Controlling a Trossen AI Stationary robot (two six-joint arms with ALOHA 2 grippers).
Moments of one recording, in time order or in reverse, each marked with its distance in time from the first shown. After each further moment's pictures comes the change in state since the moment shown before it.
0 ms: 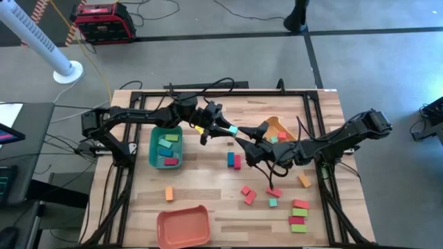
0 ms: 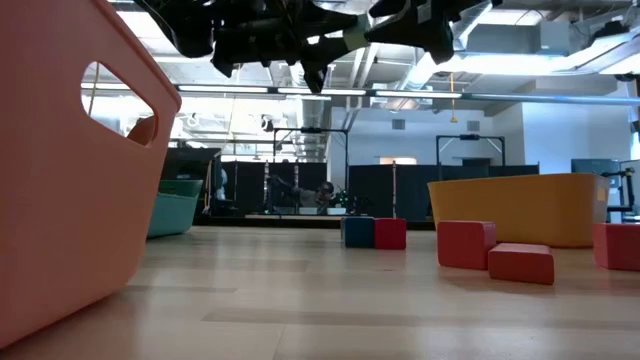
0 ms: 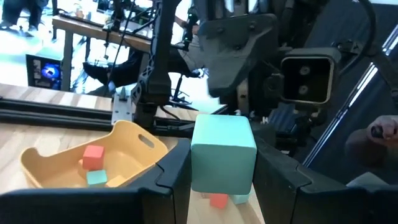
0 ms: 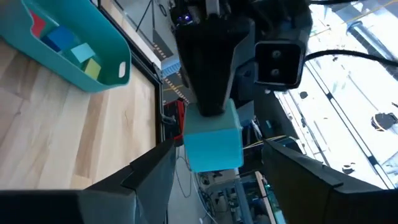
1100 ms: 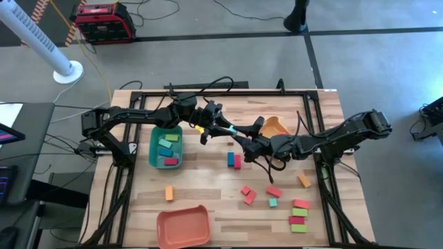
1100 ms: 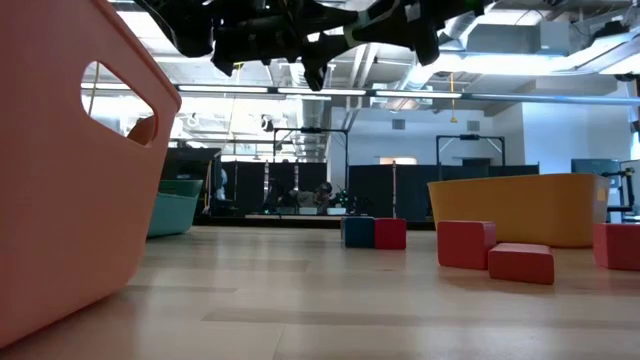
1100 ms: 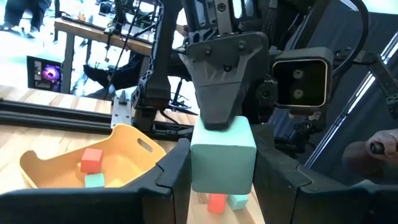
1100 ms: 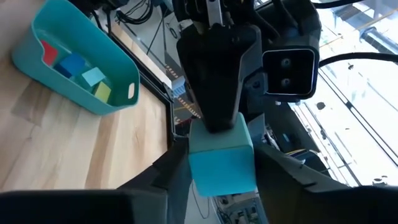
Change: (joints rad) left arm -0.002 -0.001 0.000 0.016 -0.011 -0.030; right arm -0.083 0.001 0.000 0.018 -0.182 0.065
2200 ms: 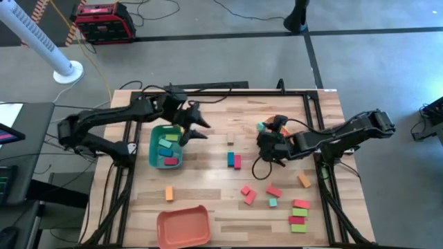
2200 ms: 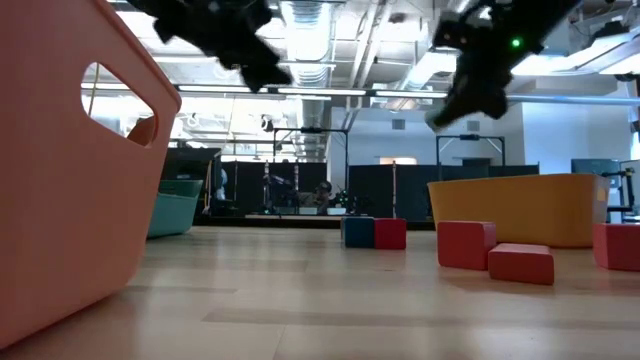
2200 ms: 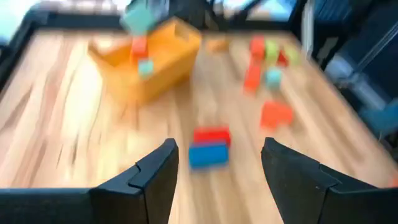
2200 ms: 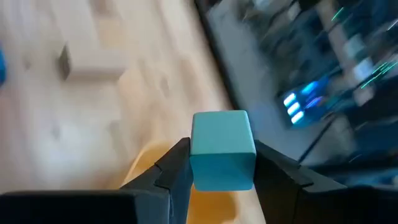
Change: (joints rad) left arm 0.069 -0.302 0.000 -0.891 -0.127 0.516; right arm -0.021 -0.059 0.065 -1.094 0.250 1.047
